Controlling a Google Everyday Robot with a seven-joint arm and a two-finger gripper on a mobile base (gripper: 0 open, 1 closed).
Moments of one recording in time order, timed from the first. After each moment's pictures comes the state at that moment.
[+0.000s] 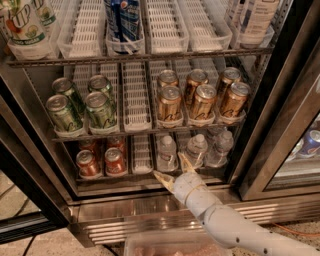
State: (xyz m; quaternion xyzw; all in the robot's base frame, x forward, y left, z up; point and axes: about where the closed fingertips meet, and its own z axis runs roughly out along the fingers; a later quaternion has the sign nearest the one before) arm 0.560 -0.052 0.628 -0.30 0.71 0.06 0.63
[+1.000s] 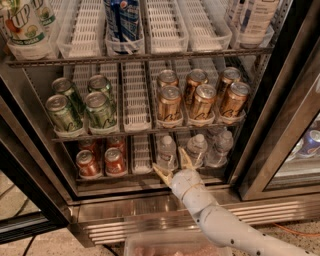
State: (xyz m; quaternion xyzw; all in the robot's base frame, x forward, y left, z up) arm 0.575 -0.052 0.643 -0.25 0.69 0.05 0.68
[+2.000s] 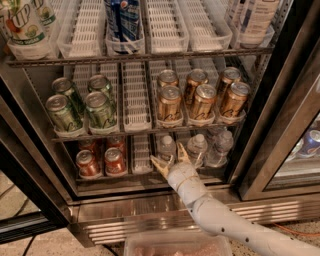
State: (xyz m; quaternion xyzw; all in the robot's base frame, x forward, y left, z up) arm 0.608 -0.046 0.640 -0.24 0.68 0.04 0.69
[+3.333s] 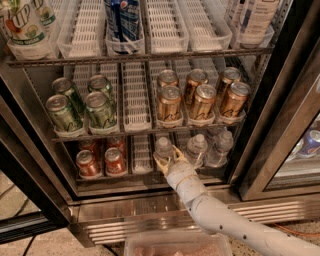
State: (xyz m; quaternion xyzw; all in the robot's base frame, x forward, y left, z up) arm 0.615 -0.043 0.635 -0.25 0.68 0.04 0.69
